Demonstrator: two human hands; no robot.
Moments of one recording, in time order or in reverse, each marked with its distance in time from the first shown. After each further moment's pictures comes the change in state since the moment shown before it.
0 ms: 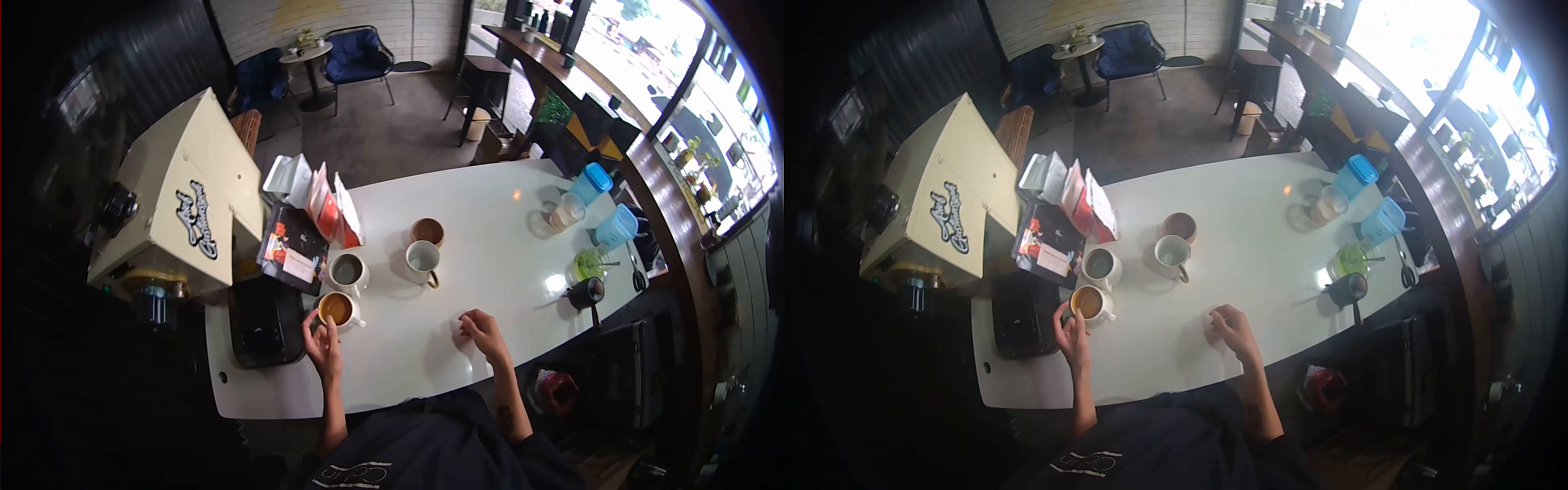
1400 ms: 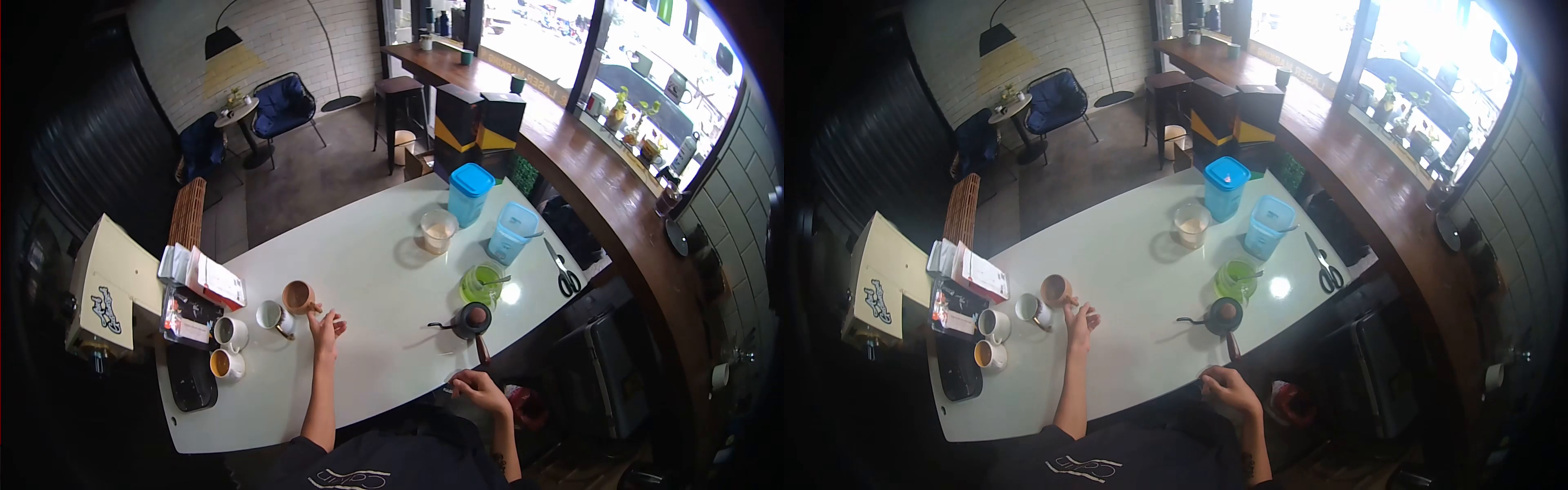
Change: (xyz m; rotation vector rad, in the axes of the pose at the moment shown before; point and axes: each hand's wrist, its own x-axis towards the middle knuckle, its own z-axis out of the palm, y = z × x) left_hand -0.030 -0.064 0.319 -0.145 -0.203 -0.543; right_hand -0.097 0.045 -0.292 0.019 -0.141 -0.021
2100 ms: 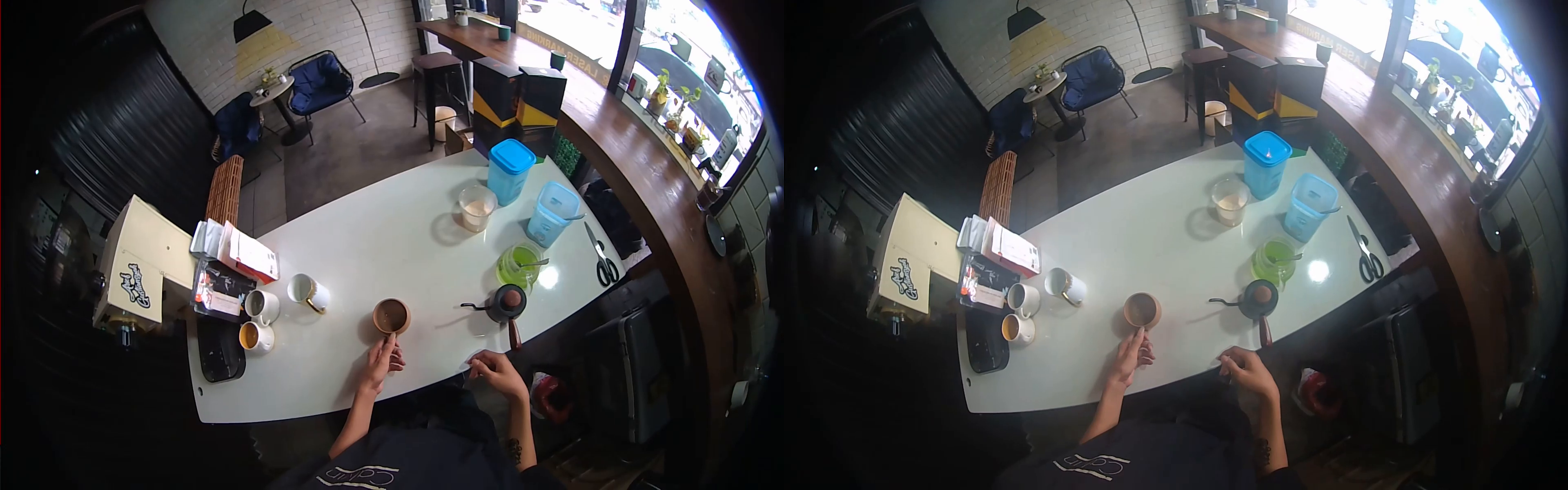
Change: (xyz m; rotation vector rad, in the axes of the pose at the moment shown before) left_hand -0.131 -0.029 -0.015 0.235 -0.293 -0.219; right_hand 0.022 0.014 0.011 0.065 -0.067 0.002
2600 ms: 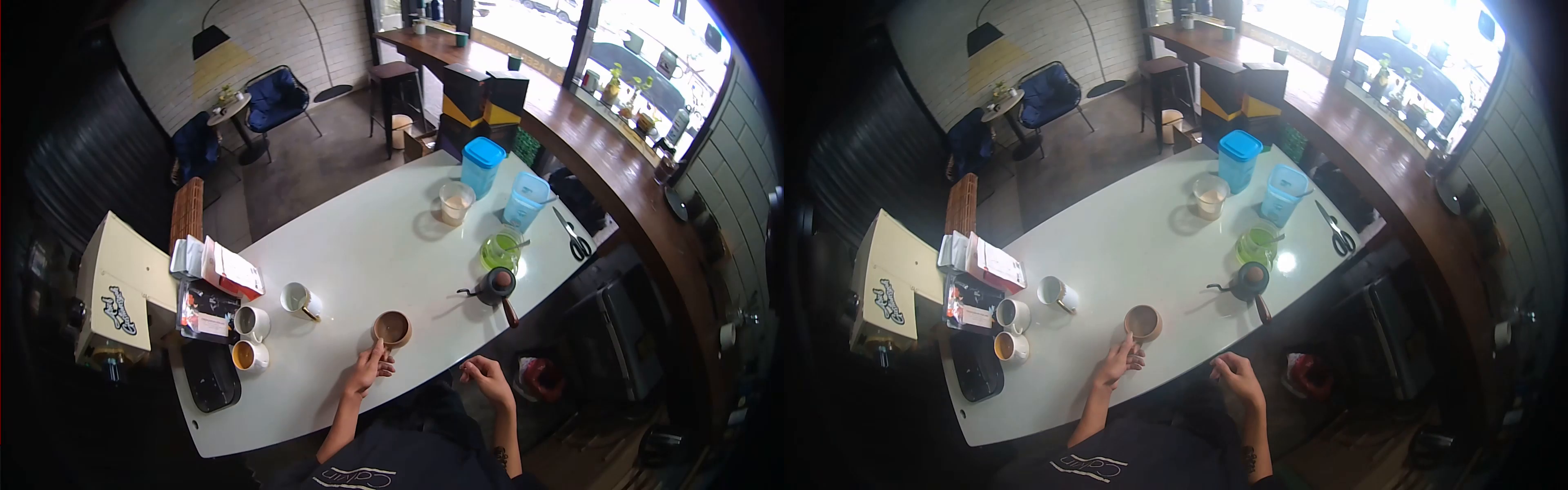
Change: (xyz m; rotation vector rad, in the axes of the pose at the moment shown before) left_hand -0.009 0.018 -0.050 0.125 -0.267 -0.090; right_hand -0.035 0.004 0.083 0.090 0.357 0.000
